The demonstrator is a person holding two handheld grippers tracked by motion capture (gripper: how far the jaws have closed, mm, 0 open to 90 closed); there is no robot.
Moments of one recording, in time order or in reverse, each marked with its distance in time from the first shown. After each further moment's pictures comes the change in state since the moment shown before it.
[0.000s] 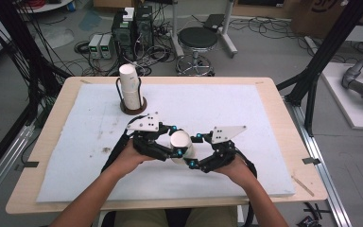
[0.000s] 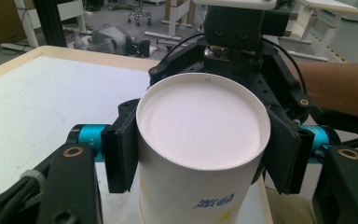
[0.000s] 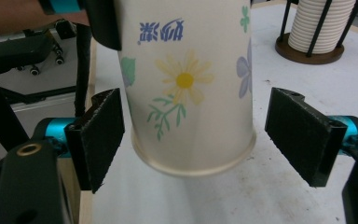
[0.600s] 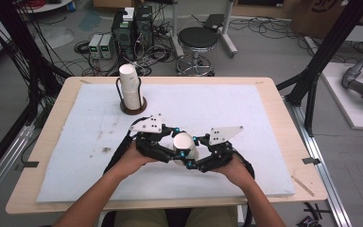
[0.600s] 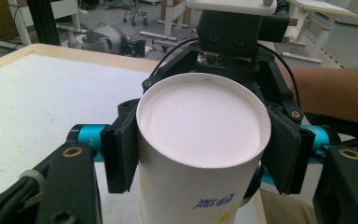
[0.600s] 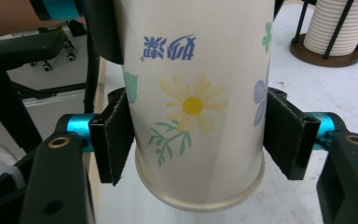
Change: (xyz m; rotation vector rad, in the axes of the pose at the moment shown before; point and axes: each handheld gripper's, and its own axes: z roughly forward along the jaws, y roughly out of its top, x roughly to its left) left arm -0.003 -0.002 0.007 -0.002 -0.012 -0.023; right arm 0.000 -0.001 0.006 0.003 0.048 -0.015
